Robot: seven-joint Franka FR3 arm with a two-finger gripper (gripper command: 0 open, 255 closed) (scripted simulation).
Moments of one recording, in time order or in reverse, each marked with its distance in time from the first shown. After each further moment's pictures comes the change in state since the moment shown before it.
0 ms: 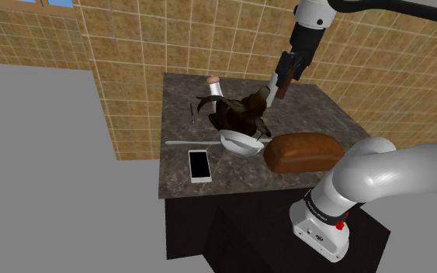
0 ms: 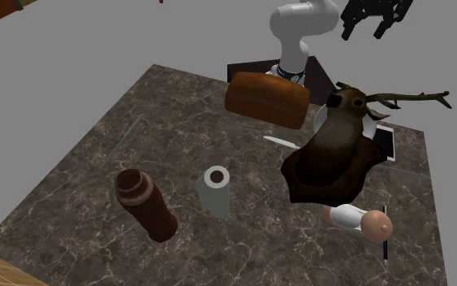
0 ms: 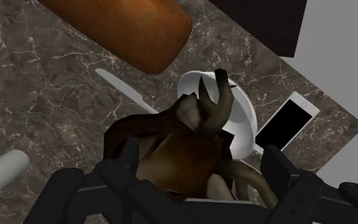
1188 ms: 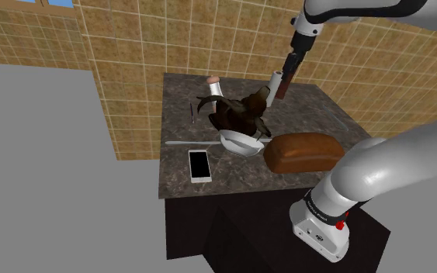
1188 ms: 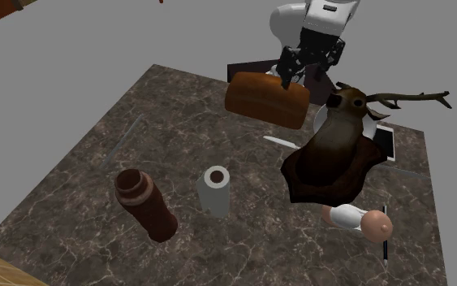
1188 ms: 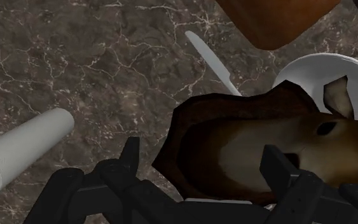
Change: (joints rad) arm -0.040 0.327 -0.341 0.111 -0.153 0.257 -0.499
